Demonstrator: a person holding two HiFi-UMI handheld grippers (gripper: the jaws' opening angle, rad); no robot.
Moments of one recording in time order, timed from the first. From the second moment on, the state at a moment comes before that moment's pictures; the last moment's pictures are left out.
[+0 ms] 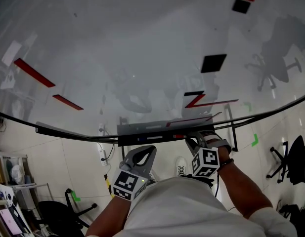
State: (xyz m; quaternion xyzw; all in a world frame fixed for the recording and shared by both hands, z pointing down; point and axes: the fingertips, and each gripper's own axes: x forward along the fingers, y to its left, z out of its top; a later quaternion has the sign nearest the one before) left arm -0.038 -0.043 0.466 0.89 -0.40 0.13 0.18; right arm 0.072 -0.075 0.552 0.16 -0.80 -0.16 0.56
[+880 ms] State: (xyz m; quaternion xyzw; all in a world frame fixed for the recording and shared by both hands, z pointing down) left arm -0.035 -0.039 0.458 0.89 -0.40 0.12 0.20; right arm 0.062 -0.056 0.496 0.27 -0.90 0.22 0.25
